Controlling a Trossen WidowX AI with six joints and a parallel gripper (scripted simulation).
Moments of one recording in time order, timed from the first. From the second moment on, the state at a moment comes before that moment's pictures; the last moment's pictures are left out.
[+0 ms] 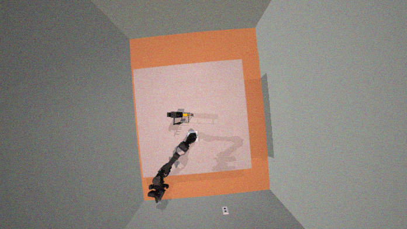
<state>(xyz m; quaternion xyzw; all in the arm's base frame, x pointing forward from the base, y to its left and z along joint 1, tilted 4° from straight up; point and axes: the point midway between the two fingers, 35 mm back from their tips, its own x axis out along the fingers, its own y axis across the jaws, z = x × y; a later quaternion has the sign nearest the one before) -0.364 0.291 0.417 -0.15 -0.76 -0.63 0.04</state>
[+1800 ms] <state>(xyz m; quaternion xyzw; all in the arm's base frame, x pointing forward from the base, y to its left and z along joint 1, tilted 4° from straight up) 0.143 0.439 0.383 -0.49 -0.53 -0.49 -0.49</state>
